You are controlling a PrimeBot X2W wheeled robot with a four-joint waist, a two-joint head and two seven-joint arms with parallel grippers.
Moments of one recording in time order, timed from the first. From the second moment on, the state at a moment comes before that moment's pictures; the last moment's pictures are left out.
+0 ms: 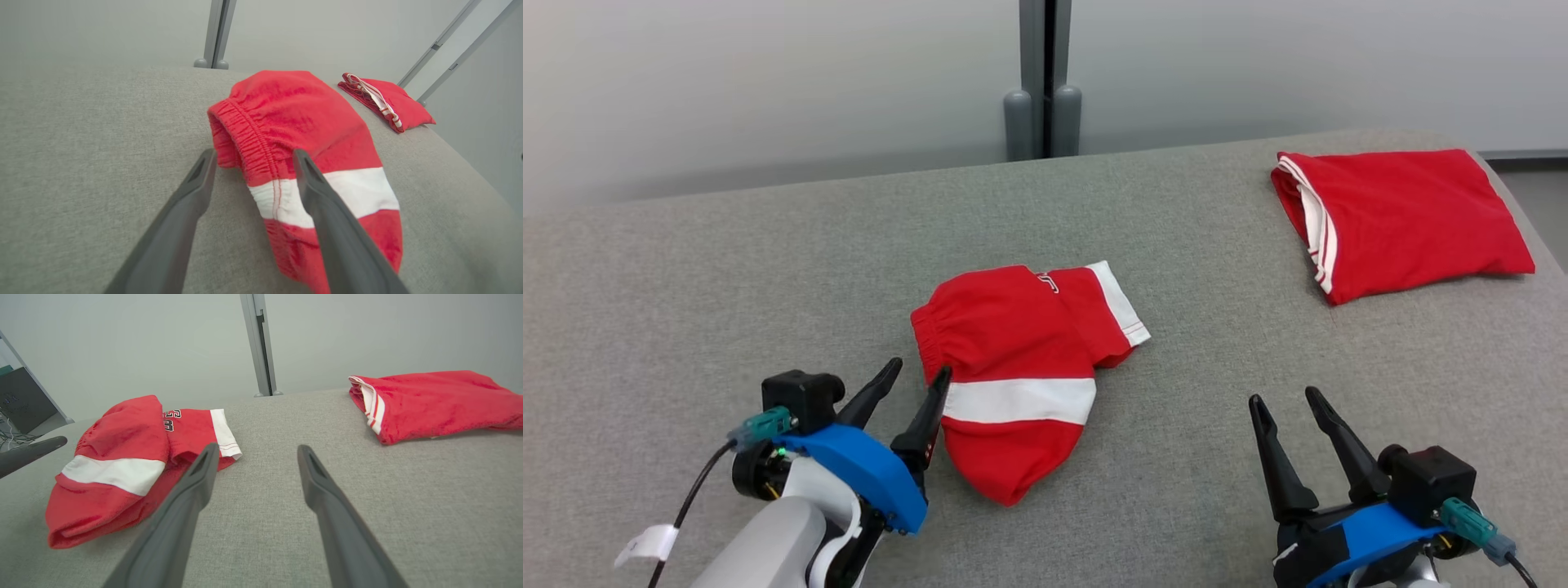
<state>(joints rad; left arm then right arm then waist) -0.37 0.31 -0.65 0.50 -0.81 -0.12 -0.12 -0.04 -0.05 0.11 0.16 0.23 0.13 -0.13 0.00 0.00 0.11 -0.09</state>
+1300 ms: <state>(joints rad) -0.74 0.38 -1.02 0.36 -0.98 -0.13 -0.26 -0.09 -0.05 0.10 0.19 0.24 0.13 -0.17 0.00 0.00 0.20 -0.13</state>
